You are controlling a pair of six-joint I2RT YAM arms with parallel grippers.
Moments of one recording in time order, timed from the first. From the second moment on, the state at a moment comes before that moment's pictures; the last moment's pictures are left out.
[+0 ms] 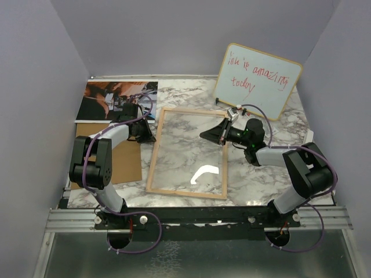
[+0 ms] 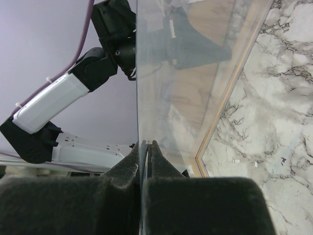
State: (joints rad) left arm -0.12 1.70 0.97 -0.28 0.34 -0.46; right arm 0.40 1.59 0.57 1.00 -0.78 1.26
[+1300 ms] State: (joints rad) left arm -0.12 1.70 0.96 -0.28 0.34 -0.47; right arm 0.42 1.65 0.57 1.08 -0.78 1.27
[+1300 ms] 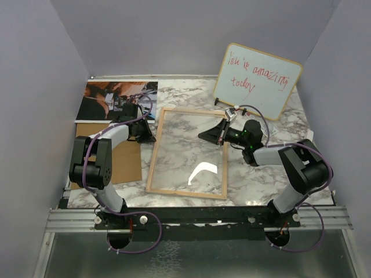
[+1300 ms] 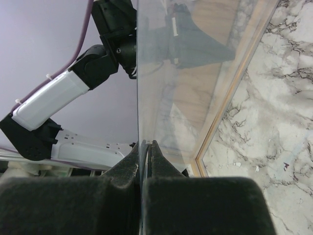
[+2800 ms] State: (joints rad) left arm -0.12 1.70 0.96 -0.28 0.34 -0.47; right arm 0.42 1.70 0.59 1.10 -0.80 1.20
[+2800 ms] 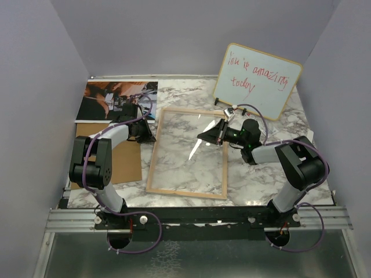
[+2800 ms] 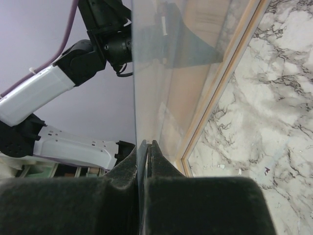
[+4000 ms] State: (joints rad) left arm -0.11 1.70 0.94 -0.25 0.35 -0.46; right arm 0.36 1.67 0.56 0.86 -0.72 1.03
